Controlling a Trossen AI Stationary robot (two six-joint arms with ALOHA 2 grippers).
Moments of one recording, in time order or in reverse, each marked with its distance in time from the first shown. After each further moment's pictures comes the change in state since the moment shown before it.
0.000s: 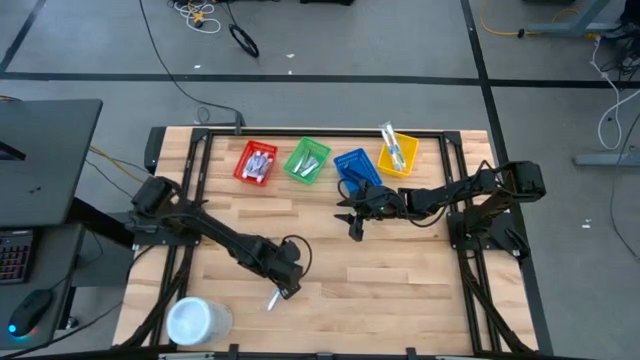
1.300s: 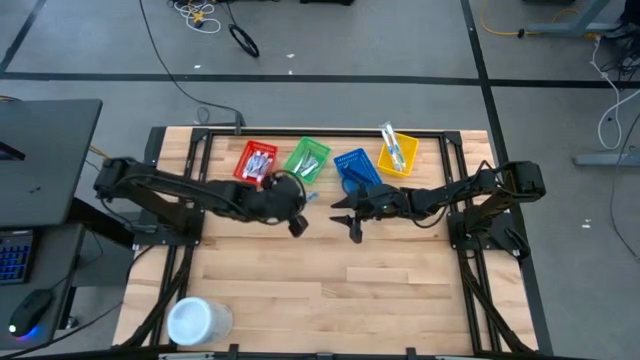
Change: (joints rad) left arm 0.269 -0.371 0.005 0.115 -0.407 0.470; right arm 0.000 0.000 0.000 0.105 -0.083 -0.034
